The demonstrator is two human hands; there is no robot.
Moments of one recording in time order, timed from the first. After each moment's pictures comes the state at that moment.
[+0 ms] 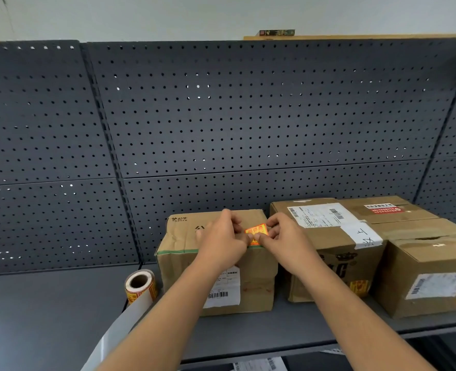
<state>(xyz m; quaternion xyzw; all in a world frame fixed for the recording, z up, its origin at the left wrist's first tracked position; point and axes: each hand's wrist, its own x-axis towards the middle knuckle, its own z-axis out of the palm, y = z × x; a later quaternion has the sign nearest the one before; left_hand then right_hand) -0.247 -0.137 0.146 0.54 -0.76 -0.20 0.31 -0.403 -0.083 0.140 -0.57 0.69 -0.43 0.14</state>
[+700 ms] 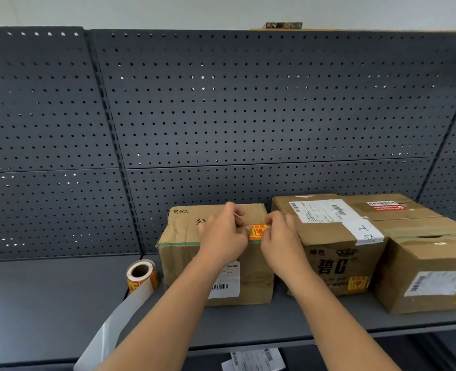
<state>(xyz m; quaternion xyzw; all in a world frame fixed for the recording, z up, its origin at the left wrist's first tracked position) -0.248 -0.133 0.142 0.52 -0.76 -0.19 0.33 -0.382 -0.082 0.123 -0.57 0.71 -0.42 0.06</state>
